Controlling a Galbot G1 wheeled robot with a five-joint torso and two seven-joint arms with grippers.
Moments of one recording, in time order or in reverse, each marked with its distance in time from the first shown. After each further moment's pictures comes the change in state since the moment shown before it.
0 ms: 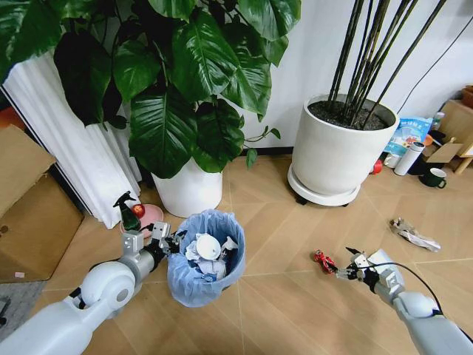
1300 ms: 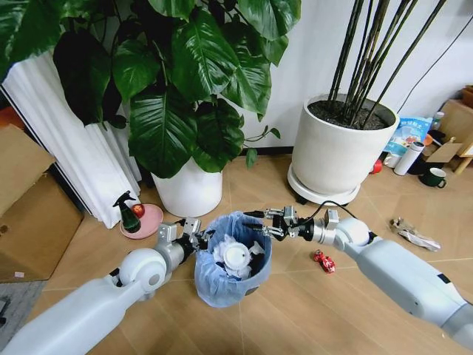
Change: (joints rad) left arm -0.285 -0.050 0.298 0.085 -0.099 0.021 -0.032; right arm 0.431 -0.199 -0.702 0.512 0.616 -0.029 -0.372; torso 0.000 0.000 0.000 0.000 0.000
